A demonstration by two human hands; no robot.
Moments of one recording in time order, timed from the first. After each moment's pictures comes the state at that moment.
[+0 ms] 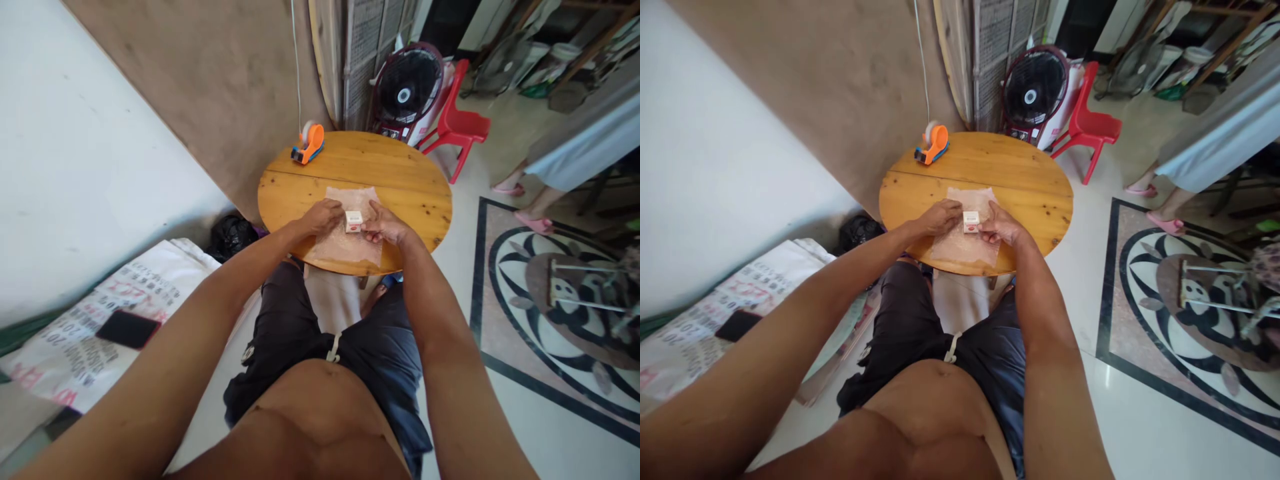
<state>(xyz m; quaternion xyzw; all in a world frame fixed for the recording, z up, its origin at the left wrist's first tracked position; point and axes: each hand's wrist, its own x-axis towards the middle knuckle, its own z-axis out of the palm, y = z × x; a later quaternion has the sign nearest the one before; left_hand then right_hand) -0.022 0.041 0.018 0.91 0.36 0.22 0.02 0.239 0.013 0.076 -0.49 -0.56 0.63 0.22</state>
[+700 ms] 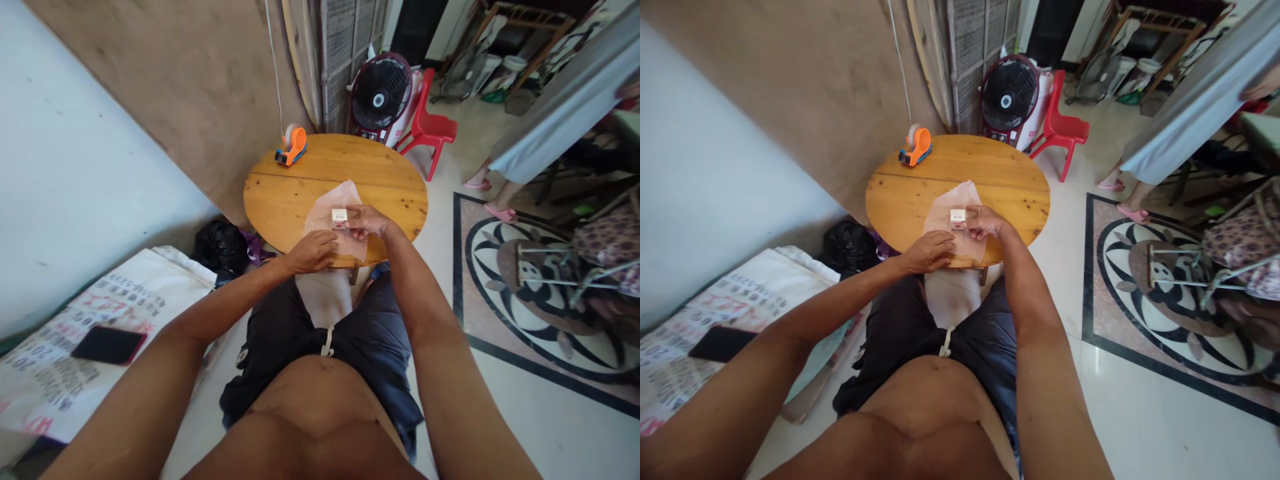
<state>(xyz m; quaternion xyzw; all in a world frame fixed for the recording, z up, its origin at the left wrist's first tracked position) -0.005 -0.082 0.027 0.93 0.28 0.22 0.04 0.243 0.010 0.078 -0.47 -0.62 0.61 0.17</state>
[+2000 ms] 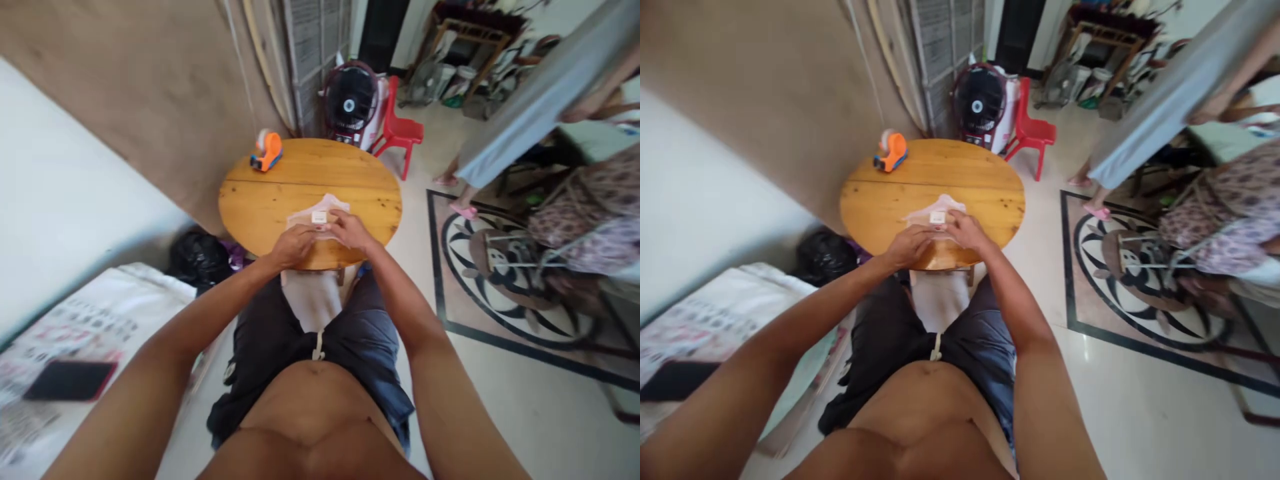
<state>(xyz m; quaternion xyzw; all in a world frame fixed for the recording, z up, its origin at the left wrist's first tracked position) 0.005 -0.063 0.031 0.88 0.36 0.31 0.04 0.243 -0.029 0.063 -0.49 -0.79 0.26 0.27</state>
